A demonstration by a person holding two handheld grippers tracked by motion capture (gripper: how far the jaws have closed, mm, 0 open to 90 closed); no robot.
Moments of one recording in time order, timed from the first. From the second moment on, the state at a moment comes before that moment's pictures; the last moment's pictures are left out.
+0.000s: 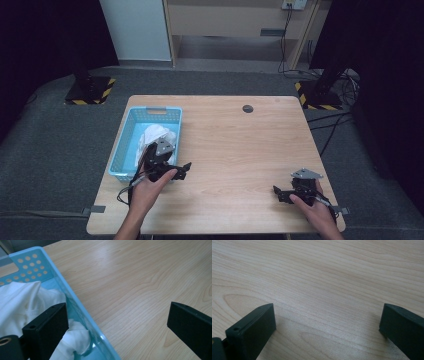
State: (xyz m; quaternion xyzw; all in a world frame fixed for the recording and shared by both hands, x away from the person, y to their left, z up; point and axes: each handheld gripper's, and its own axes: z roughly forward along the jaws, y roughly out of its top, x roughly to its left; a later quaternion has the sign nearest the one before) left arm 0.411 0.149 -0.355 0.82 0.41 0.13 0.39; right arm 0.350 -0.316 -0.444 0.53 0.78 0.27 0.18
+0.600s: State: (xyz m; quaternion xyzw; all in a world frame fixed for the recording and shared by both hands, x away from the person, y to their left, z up) left arm 0.418 0.172 -0.356 0.81 0.42 0.14 0.38; right arm 0.350 -0.316 -0.444 0.53 0.78 0.27 0.18
